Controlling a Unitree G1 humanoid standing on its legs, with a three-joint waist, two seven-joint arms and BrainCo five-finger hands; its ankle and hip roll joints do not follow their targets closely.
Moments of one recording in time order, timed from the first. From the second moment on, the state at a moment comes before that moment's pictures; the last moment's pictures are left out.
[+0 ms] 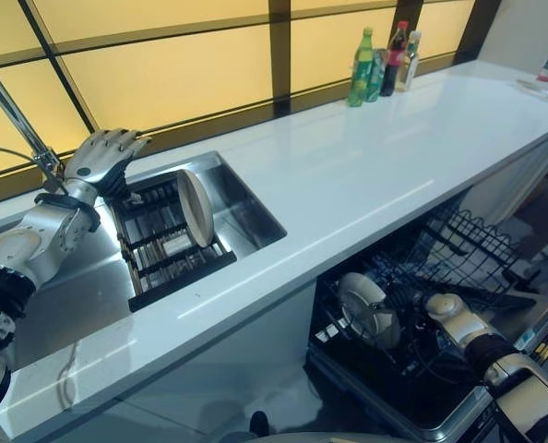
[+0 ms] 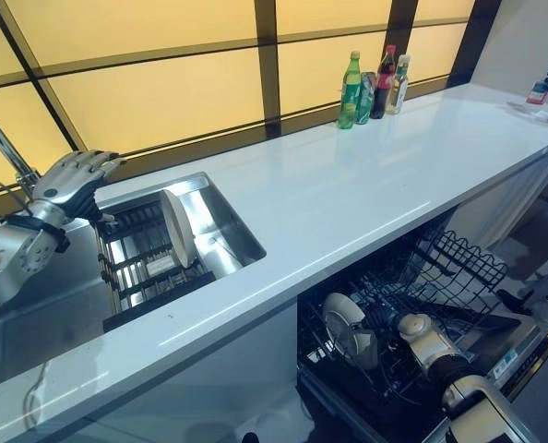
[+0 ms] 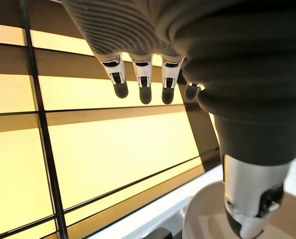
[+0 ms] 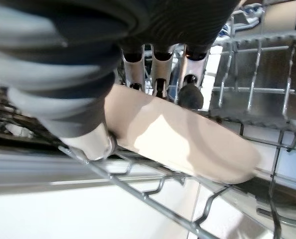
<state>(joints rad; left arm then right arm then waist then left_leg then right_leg) -0.79 1.12 -0.68 0.59 0.54 -0.14 0.32 -0.50 -0.58 0.53 0.91 0.07 0.16 0.37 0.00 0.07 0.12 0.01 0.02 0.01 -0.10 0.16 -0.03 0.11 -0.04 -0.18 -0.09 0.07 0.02</state>
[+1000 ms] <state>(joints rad) -0.83 1.27 -0.61 0.58 0.72 -0.07 0.26 -0.19 -0.97 0.05 0.15 0.15 0.10 0.23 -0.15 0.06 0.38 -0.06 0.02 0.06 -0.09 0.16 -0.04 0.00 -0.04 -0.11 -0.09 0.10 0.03</state>
